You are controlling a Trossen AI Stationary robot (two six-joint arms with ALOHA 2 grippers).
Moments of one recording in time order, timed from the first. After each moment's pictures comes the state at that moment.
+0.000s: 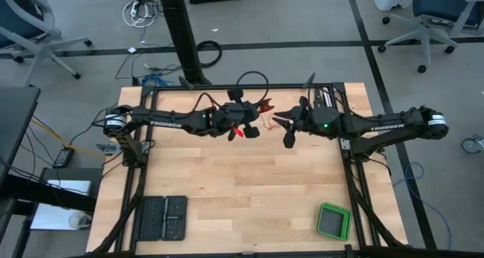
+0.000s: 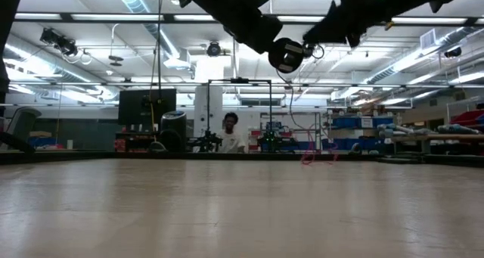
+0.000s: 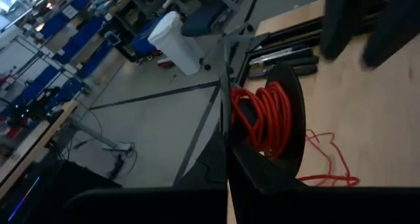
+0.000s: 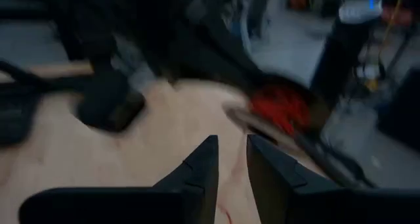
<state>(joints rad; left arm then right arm) 0.09 1.73 1.31 0.08 -0.60 0.42 -0.05 1.01 0.64 0.11 0.37 0.03</state>
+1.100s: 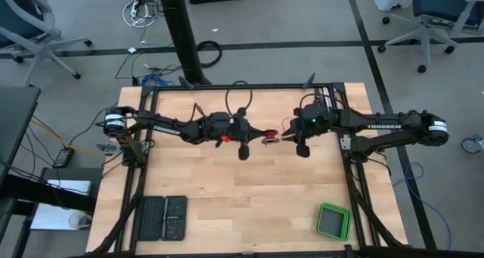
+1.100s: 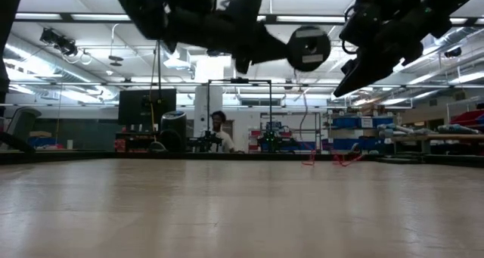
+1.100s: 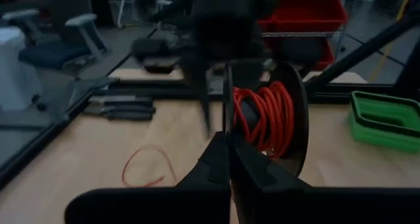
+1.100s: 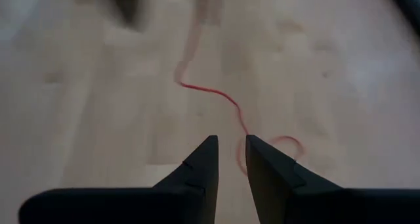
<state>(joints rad) 0.11 1.73 0.97 0.61 0.04 0.01 -0.25 1.01 0.58 -0.26 -0.17 -0.18</state>
